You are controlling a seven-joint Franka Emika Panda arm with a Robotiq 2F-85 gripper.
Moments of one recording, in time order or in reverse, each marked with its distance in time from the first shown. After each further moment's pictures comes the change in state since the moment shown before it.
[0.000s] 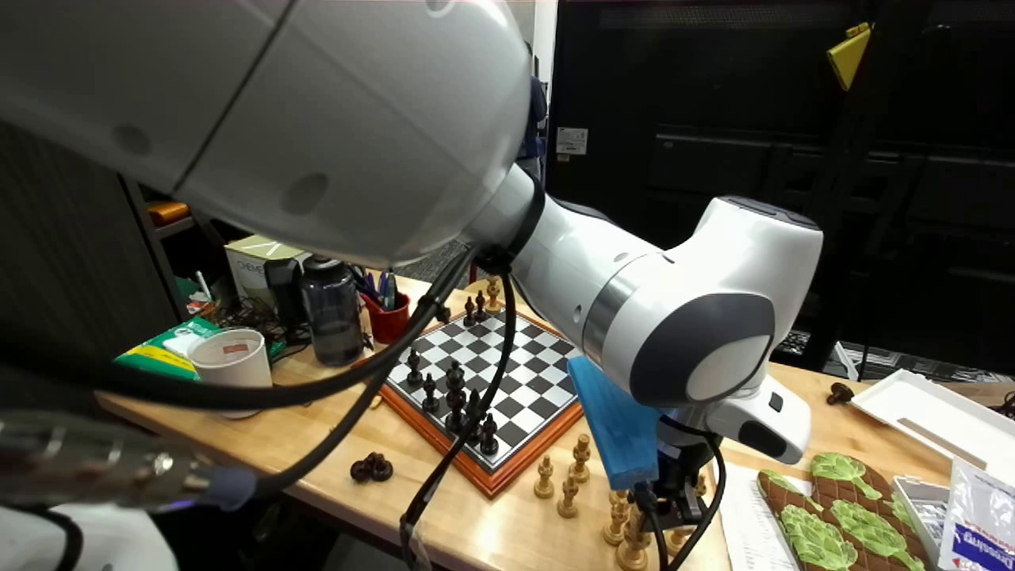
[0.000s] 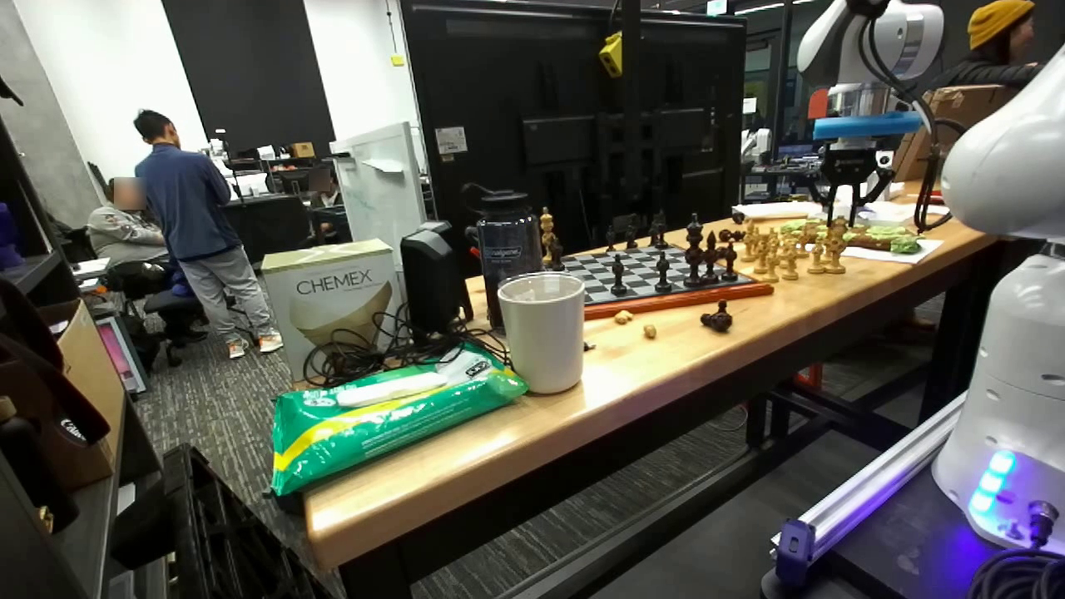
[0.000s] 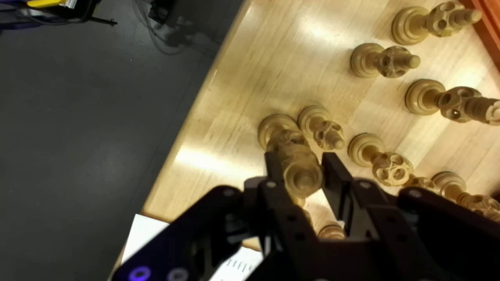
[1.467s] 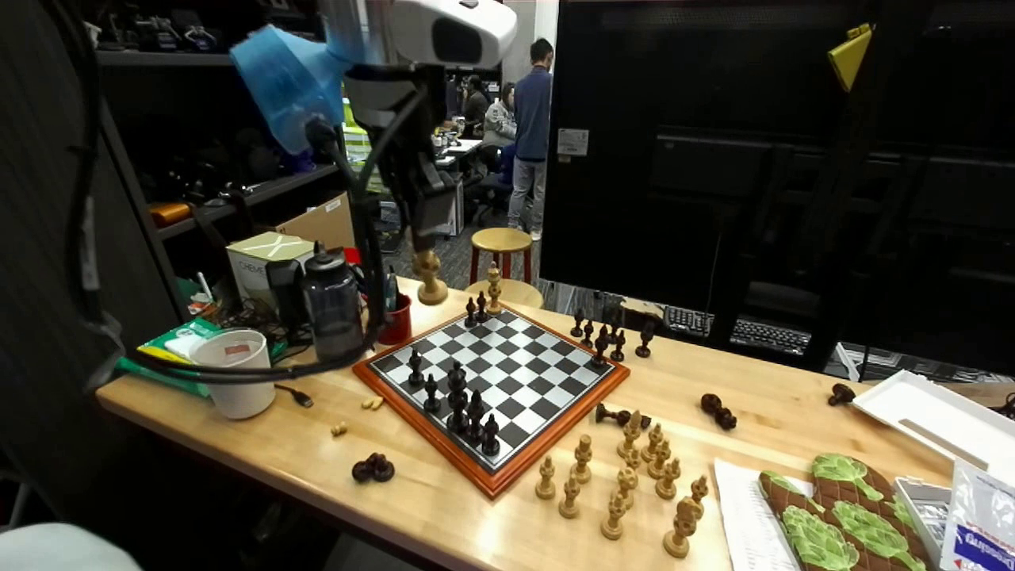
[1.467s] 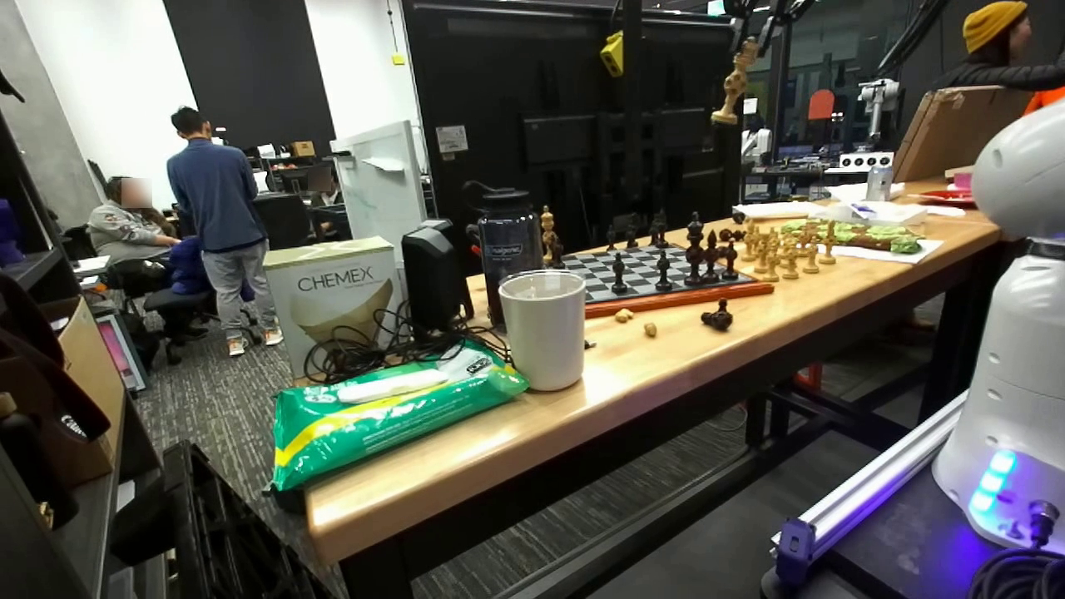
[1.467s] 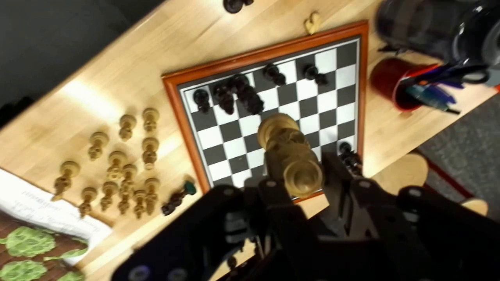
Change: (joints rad) arm 0.273 -0.620 0.303 0.144 0.220 -0.473 0.043
